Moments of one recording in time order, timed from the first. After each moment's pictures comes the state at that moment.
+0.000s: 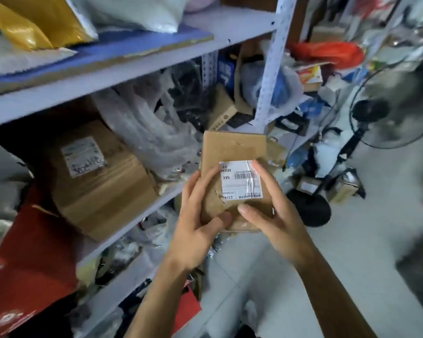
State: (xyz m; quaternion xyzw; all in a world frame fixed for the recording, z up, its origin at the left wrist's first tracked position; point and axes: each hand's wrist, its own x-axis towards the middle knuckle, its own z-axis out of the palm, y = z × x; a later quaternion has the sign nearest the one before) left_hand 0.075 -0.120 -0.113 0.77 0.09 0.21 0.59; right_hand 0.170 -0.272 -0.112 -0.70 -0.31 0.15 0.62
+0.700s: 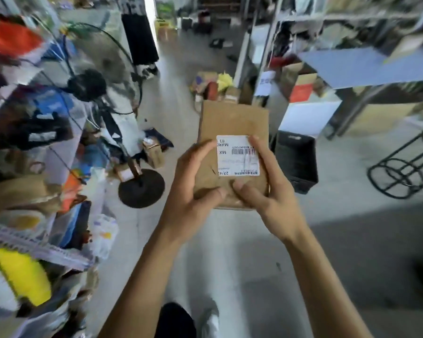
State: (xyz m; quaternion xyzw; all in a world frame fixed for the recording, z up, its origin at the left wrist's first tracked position) left_hand 0.262 -0.554 -0.129 0.71 -0.32 -0.10 0.62; right_hand 0.175 -0.708 -0.122 -0.77 0.11 -0.21 0.60
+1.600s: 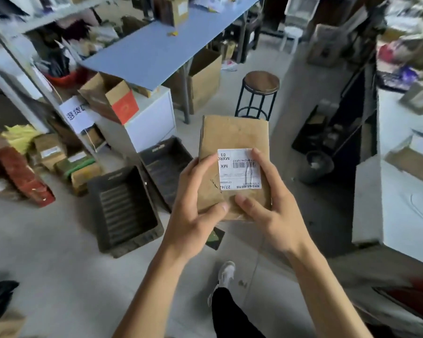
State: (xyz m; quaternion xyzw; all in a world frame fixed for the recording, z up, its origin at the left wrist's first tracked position) left_hand 0.373 -1.070 -0.159 0.51 -0.56 -0.40 0.51; right_hand 0.204 -1.100 -0.152 -0.65 0.46 -0.40 0.45
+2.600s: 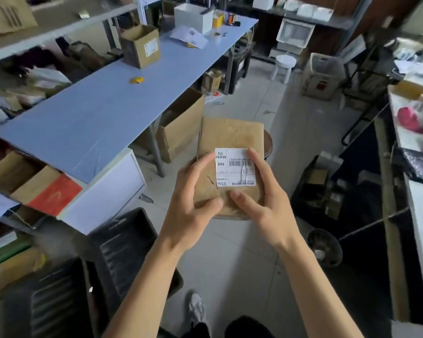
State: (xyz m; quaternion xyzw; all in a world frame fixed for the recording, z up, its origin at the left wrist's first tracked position) left_hand 0.346 -1.708 -0.156 0.51 -0.56 -0.42 0.50; right_hand 0.174 -1.732 -0.146 -0.65 0.49 -0.40 0.43
